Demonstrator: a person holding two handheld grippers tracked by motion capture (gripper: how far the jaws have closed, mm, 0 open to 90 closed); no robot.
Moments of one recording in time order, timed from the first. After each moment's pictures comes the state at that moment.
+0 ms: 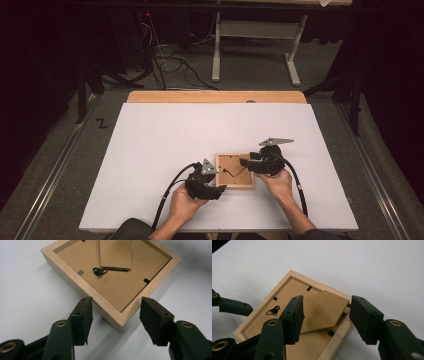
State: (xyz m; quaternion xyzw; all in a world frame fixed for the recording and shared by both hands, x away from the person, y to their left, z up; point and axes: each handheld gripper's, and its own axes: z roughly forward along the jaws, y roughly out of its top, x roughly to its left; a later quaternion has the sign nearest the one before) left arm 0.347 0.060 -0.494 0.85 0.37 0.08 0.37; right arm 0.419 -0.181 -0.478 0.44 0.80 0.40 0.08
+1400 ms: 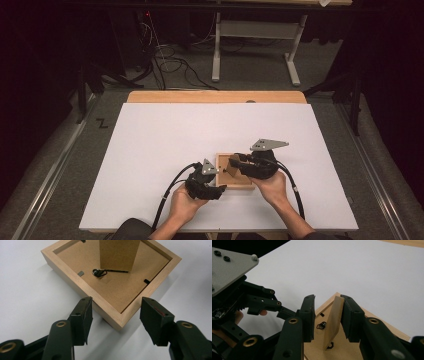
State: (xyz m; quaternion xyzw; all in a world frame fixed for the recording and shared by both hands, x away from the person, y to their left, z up) left arm 0.347 0.059 -0.494 0.85 0.37 0.08 0.37; right arm 0.389 -0.151 -0.444 0.34 0.82 0.45 0.08
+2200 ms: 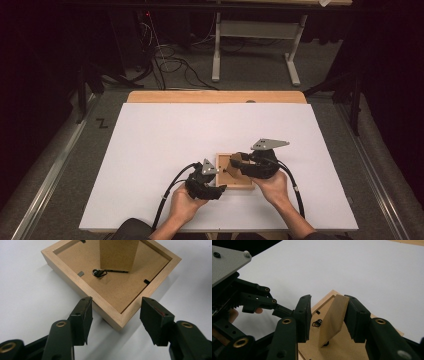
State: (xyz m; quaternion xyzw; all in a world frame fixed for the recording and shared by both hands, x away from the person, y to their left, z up) left arm 0.347 0.059 -0.494 0.85 0.37 0.08 0.37; right arm 0.391 -0.153 -0.445 0.35 0.82 0.45 0.08
